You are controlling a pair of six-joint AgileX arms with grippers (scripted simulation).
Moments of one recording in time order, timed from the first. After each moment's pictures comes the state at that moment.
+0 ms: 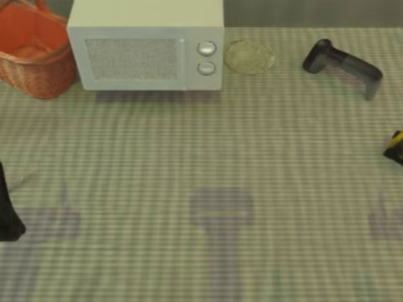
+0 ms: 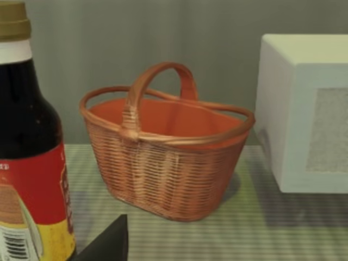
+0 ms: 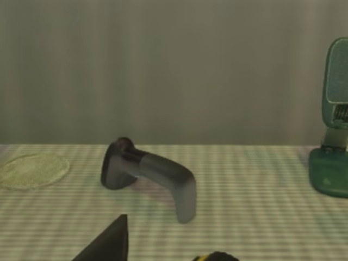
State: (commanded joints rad) left arm 0.00 0.00 0.00 0.00 0.00 0.00; right arm 0.00 0.00 0.00 0.00 0.00 0.00
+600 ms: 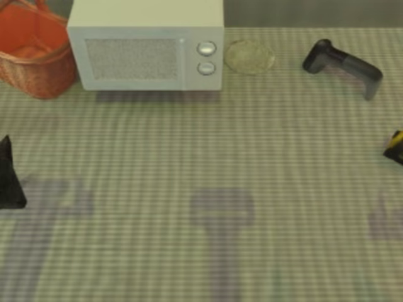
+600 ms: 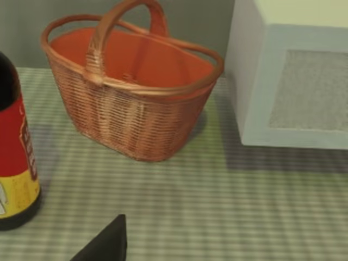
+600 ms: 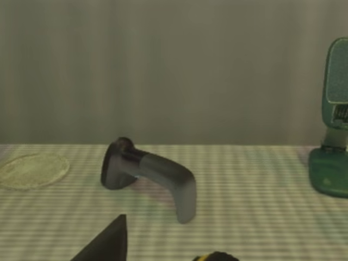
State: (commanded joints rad) left arm -0.11 0.37 0.35 -0.24 -0.05 -0.08; right arm 0.00 0.00 0.00 0.00 0.00 0.00
